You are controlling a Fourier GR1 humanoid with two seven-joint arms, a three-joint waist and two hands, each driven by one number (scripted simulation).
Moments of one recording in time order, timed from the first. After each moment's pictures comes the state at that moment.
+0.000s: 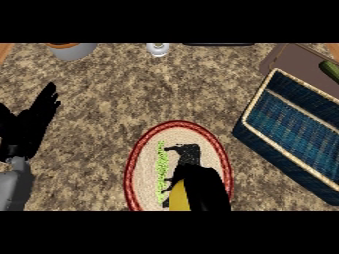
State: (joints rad) left arm -0.21 0.27 0.15 -1.40 0.07 -0.04 0.23; right arm -0.04 -0.01 0.72 -1.65 0.98 0.04 0.67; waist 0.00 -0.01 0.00
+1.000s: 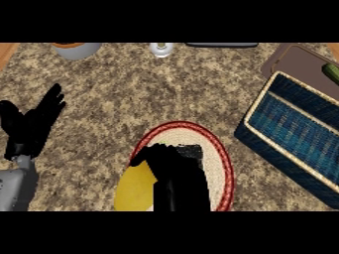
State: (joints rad) left arm -0.22 0.26 0.13 -1.38 0.06 -0.05 0.24; right arm -0.46 -0.01 0.95 -1.84 1.14 -0.39 1.15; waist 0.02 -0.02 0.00
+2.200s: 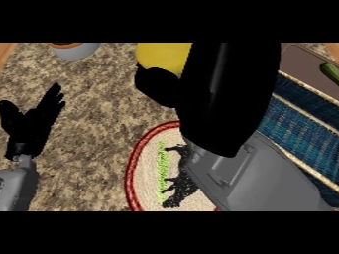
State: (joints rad) left arm -0.22 0.26 0.14 -1.37 0.06 -0.04 0.22; right arm -1.01 -0.01 0.40 -1.69 1.27 -0.09 1.25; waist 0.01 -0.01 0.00
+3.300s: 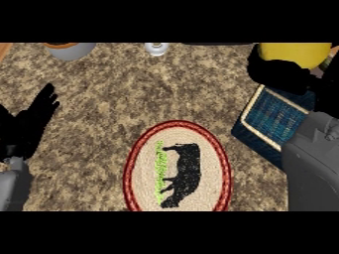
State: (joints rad) left arm -0.21 0.27 0.16 -1.40 0.07 -0.06 0.23; right arm -0.76 -0.04 0.03 -1.90 1.32 0.12 1.06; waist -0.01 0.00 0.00
